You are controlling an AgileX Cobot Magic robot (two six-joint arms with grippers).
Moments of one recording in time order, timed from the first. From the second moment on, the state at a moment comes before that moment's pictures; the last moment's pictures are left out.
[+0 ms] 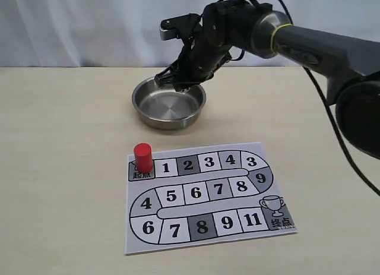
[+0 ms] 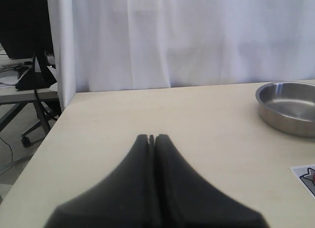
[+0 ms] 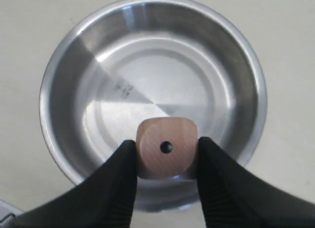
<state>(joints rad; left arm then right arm) 0.02 0.00 0.01 0.02 0.20 0.07 0.47 2.33 -2.07 0.01 0.81 -0.04</state>
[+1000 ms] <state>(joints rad) 0.02 0.00 0.01 0.02 0.20 0.07 -0.13 1.80 -1.11 -0.04 0.56 -0.12</state>
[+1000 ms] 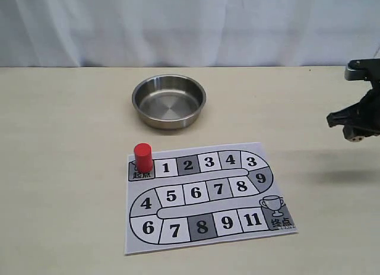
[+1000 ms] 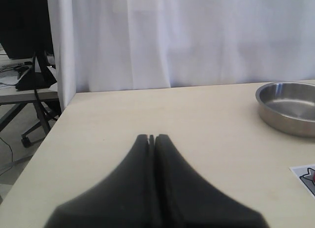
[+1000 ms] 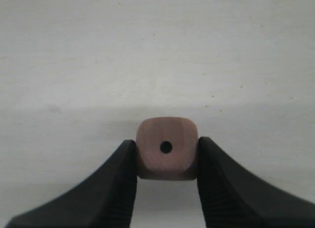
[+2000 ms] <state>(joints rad) 0.02 0.00 0.01 0.02 0.20 0.07 -0.13 1.95 -1.19 0.70 0.78 -0.79</state>
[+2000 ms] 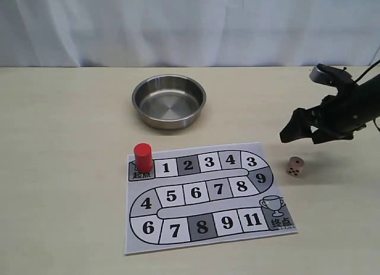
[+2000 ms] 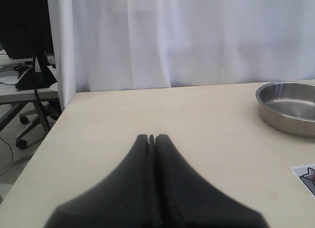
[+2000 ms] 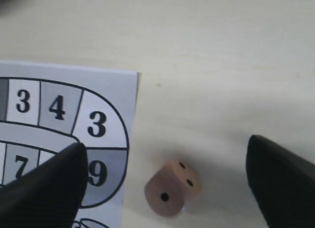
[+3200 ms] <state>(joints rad) 0.02 0.00 0.01 0.02 0.20 0.07 0.09 1.80 -1.19 0.06 0.85 -0.24</state>
